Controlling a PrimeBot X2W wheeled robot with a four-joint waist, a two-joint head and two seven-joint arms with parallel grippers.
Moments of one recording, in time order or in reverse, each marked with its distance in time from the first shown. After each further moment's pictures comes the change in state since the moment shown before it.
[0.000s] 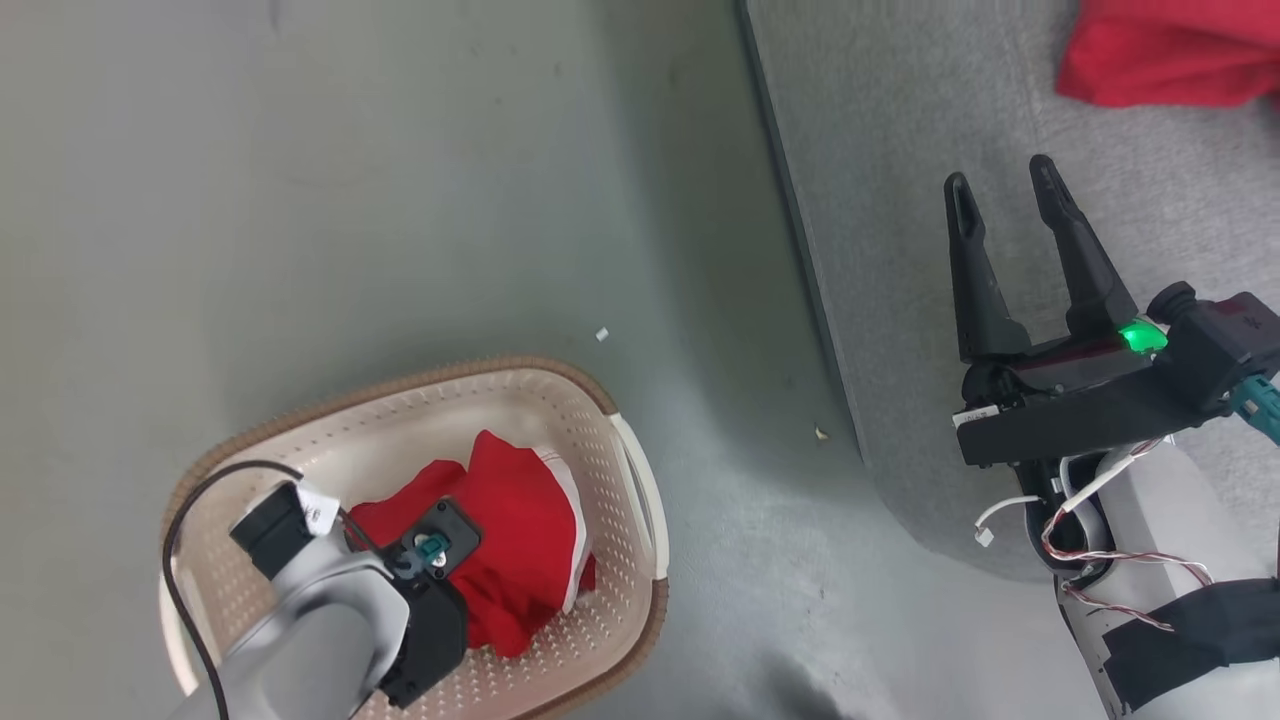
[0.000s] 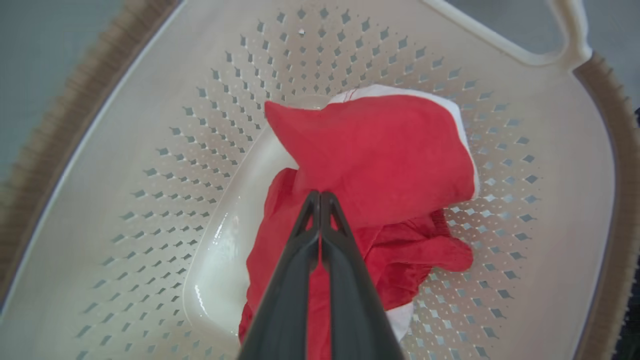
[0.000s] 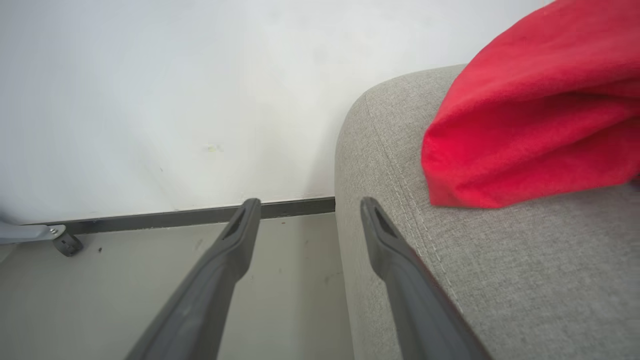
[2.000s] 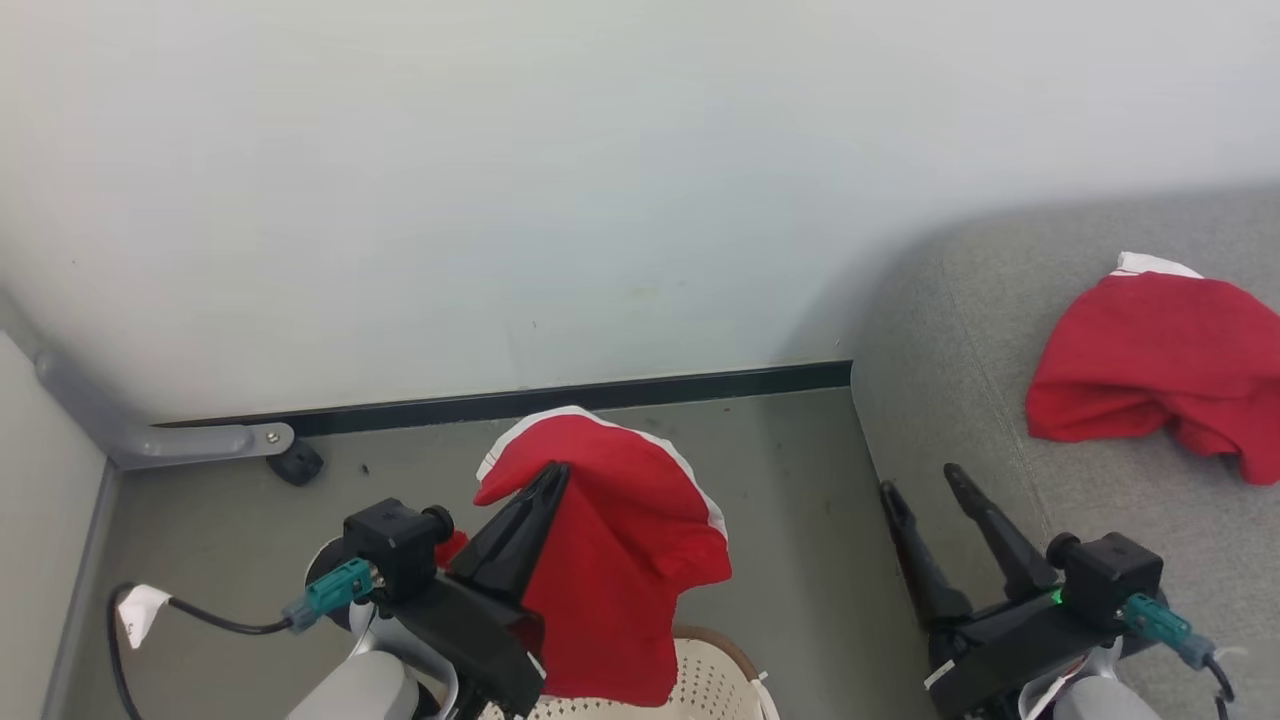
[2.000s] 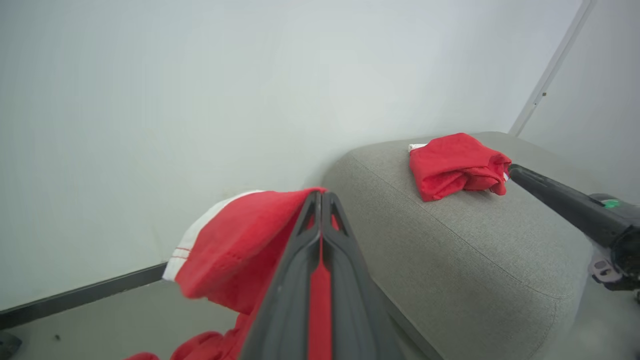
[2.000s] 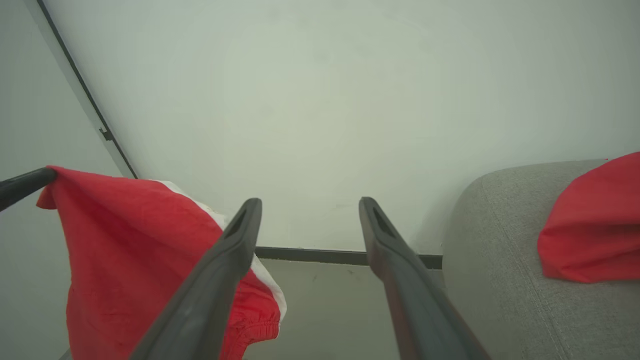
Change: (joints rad) left arm 0.324 0.073 0.300 -0.731 -0.445 0.000 -0.060; right arm 0.315 -0.062 0.146 0.084 0.085 0.012 0.007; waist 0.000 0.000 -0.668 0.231
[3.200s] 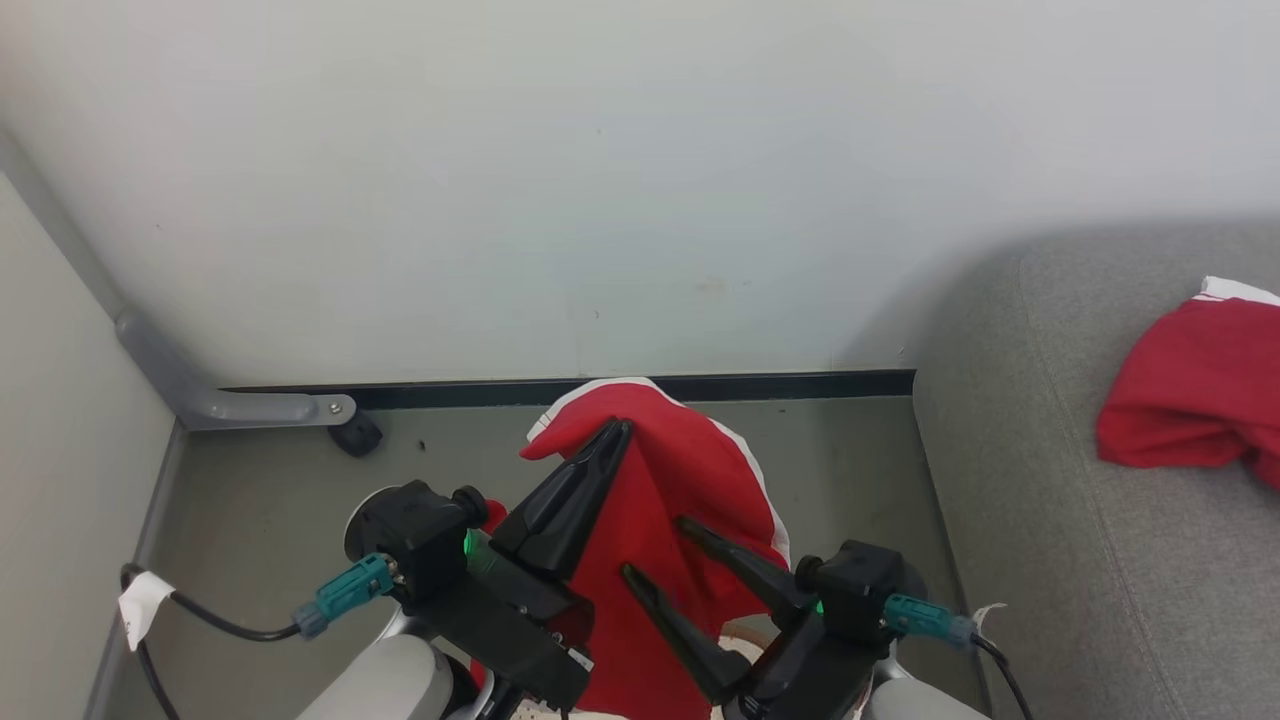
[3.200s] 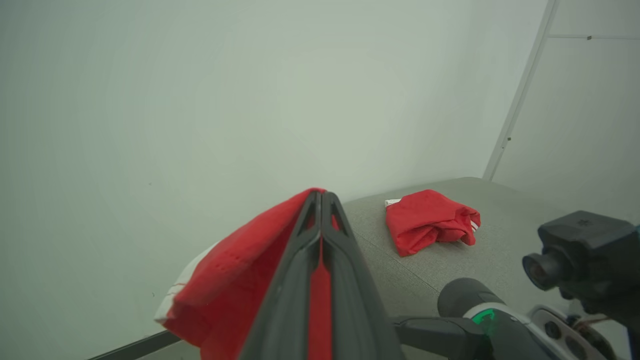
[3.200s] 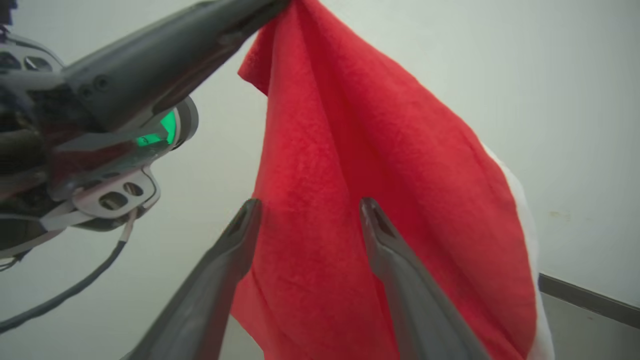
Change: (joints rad) left arm 0.002 0.000 0.009 -0.233 0.037 0.009 -0.003; right arm -0.196 0.041 0.508 0.005 0.172 0.000 0.025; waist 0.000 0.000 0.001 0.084
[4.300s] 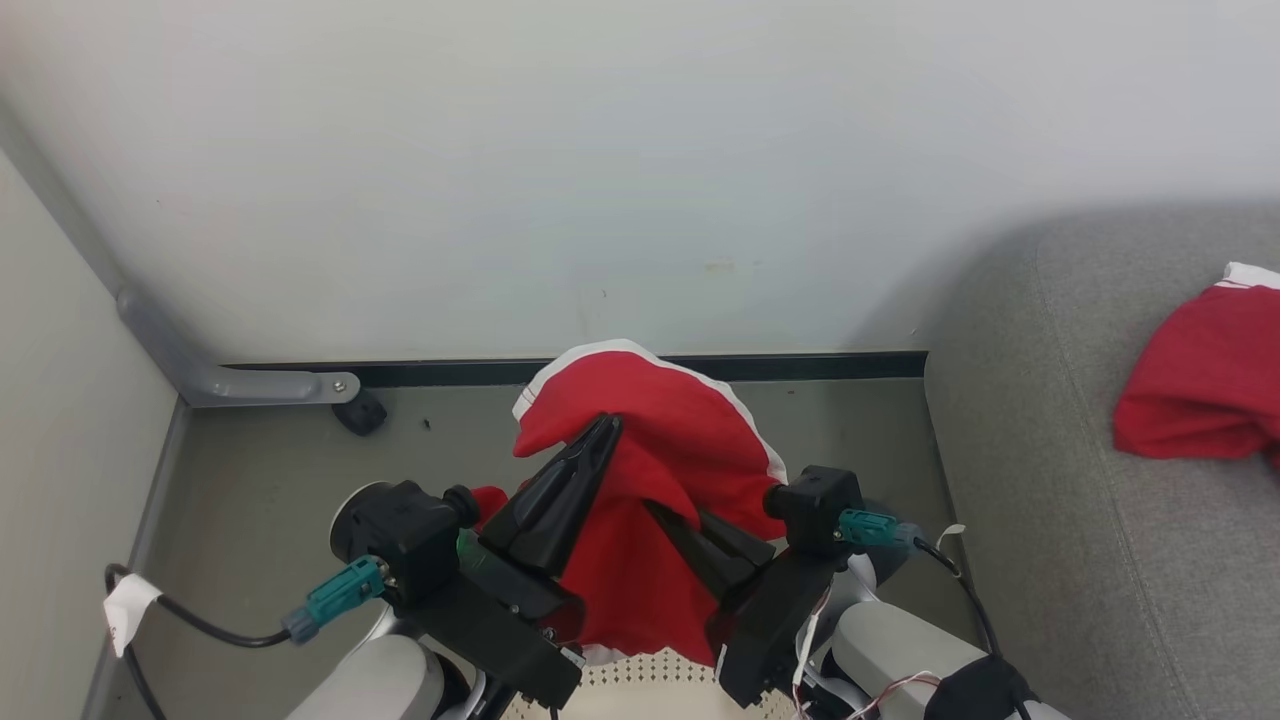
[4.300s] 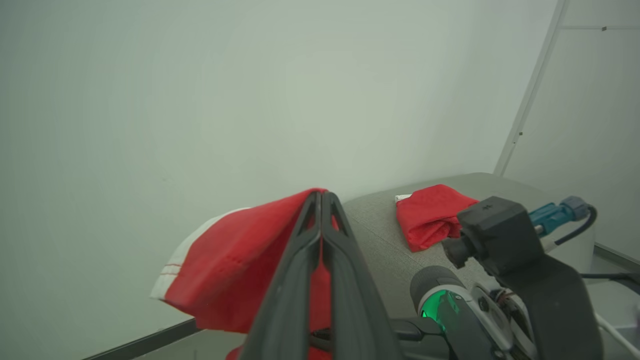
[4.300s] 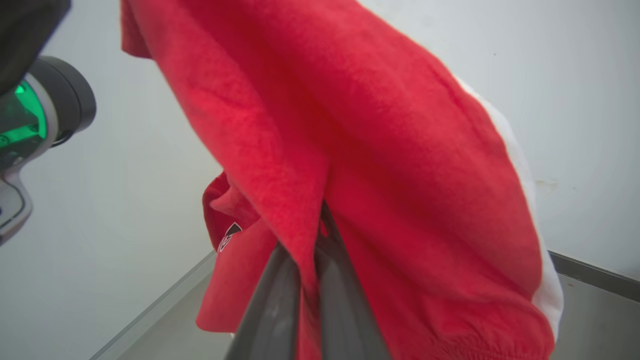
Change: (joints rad) left arm 0.001 0.019 0.000 -0.032 0.020 0.020 0.000; right arm -0.216 0.085 0.161 0.296 0.161 0.000 0.000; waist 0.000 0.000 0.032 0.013
